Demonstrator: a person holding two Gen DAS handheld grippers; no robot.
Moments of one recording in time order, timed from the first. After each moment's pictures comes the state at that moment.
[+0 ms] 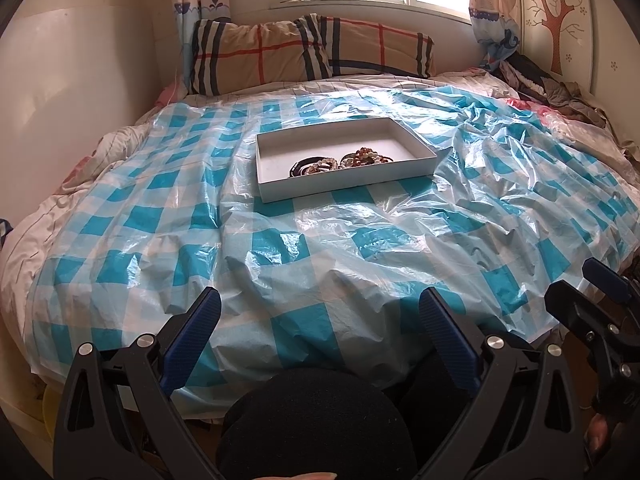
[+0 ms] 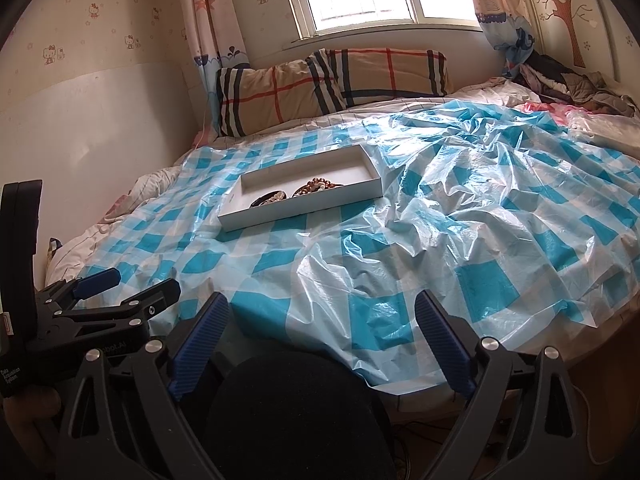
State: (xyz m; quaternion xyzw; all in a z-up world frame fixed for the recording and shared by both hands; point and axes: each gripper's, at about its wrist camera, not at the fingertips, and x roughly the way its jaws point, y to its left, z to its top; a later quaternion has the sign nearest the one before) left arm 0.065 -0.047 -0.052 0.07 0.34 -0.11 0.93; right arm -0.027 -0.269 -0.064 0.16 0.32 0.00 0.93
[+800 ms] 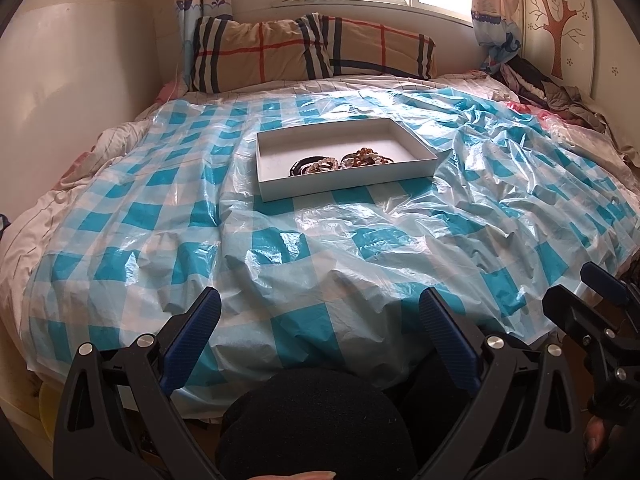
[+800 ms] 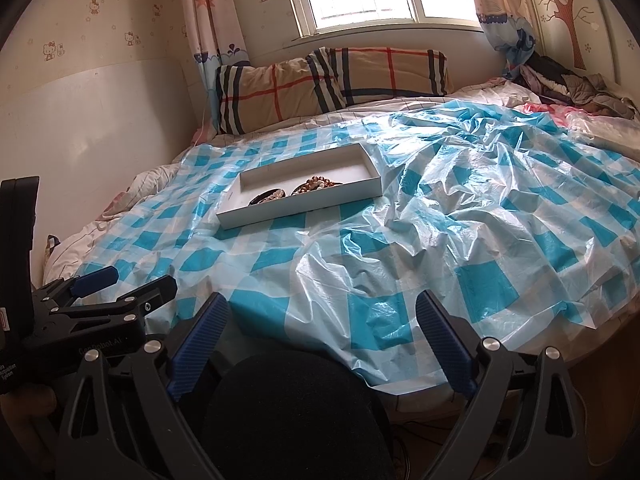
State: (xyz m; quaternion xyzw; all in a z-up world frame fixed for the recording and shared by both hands) left arm 0.065 -0.038 -0.056 0.07 0.34 -0.11 0.93; right arm -0.027 -0.267 -0.063 0.16 0.32 0.00 0.93
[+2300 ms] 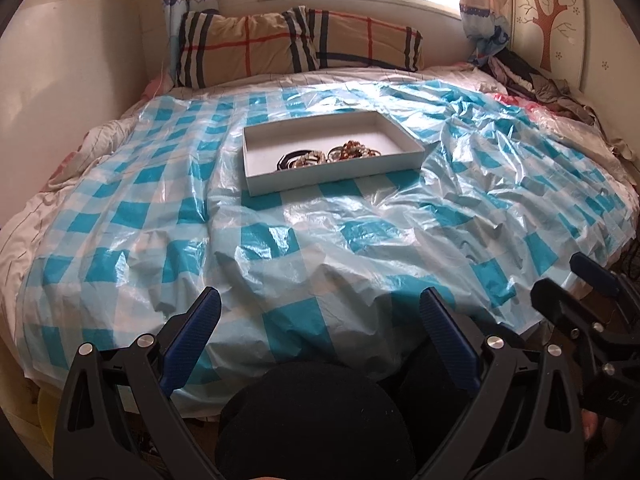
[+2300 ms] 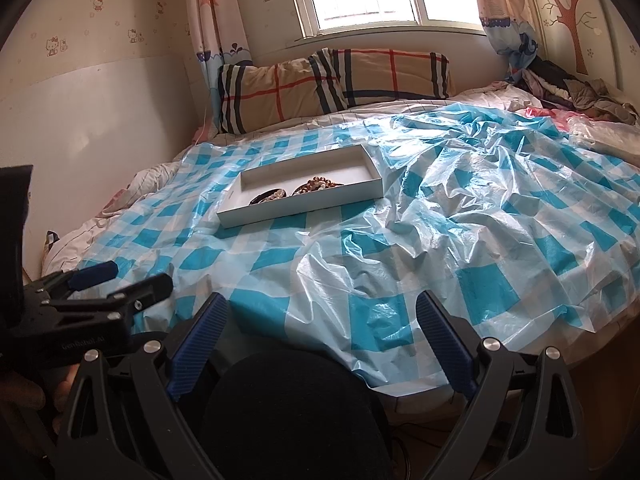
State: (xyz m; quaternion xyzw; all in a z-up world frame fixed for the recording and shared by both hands) left arm 0.054 -0.050 -0.057 0.08 0.36 -0.13 0.92; right arm -0.028 -0.269 -0.063 0.16 0.32 0.00 0.93
